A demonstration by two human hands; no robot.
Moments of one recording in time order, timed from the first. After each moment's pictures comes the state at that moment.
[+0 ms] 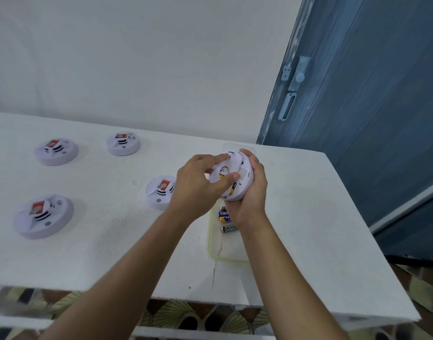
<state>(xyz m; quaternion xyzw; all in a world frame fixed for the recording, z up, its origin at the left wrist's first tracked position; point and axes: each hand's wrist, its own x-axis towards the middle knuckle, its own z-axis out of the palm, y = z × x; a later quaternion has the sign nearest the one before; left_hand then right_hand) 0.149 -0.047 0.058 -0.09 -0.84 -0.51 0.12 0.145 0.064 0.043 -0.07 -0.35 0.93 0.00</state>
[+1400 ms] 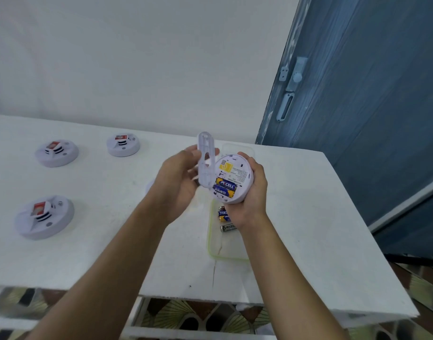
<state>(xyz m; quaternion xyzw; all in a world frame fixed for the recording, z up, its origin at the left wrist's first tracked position) 0.150 -0.076 0.076 -0.06 -0.49 -0.86 -0.10 0.148 0.066 0.039 -0.10 -0.36 0.93 -0.02</state>
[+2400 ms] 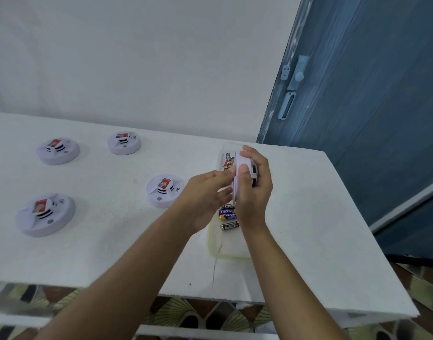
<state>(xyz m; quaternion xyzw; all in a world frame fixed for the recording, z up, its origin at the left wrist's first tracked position) 0.164 -0.036 0.063 0.02 -0.53 -0.82 -0.21 0.155 0.069 0.023 0.07 -0.66 0.66 0.36</state>
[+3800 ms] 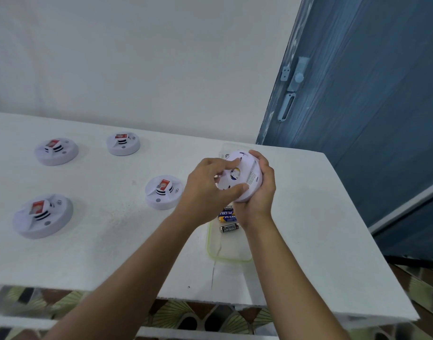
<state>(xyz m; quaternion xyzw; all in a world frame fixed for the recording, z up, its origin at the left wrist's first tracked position) 0.160 -0.037 0.060 -0.13 -0.83 -0.54 0.07 0.145 0.074 0.035 -0.04 -0.38 0.92 0.11</state>
